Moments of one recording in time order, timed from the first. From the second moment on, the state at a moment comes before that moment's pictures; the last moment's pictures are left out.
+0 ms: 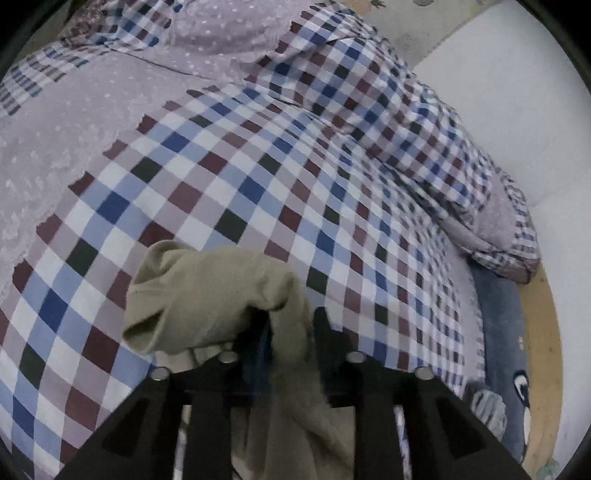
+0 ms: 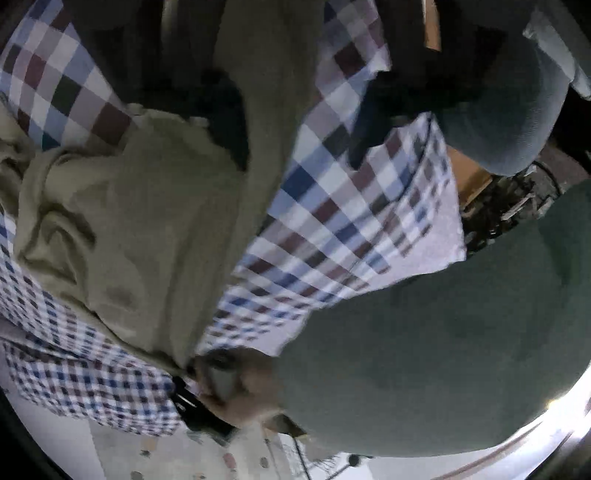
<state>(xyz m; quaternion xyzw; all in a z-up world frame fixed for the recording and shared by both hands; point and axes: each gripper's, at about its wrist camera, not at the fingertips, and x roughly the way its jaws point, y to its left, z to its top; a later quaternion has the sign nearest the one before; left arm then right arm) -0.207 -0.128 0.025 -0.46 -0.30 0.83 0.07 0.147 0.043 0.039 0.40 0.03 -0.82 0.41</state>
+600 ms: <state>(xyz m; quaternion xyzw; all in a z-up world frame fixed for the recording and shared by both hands) 0.063 -0.111 0.074 -0.40 -0.16 0.90 0.11 0.111 0.207 0.067 0.36 -0.11 -0.86 0.34</state>
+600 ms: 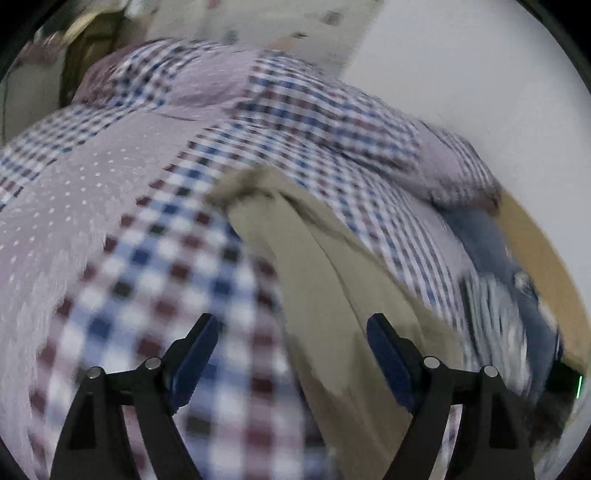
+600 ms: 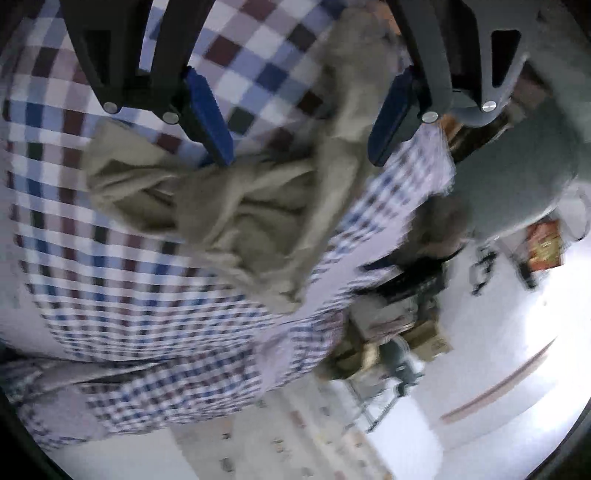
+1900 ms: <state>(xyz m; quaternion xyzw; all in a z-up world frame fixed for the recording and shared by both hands) 0.215 -0.199 0.050 -0.33 -0.40 0.86 0.05 0.216 -0.042 0.078 0.23 0.18 -0.83 0.47</state>
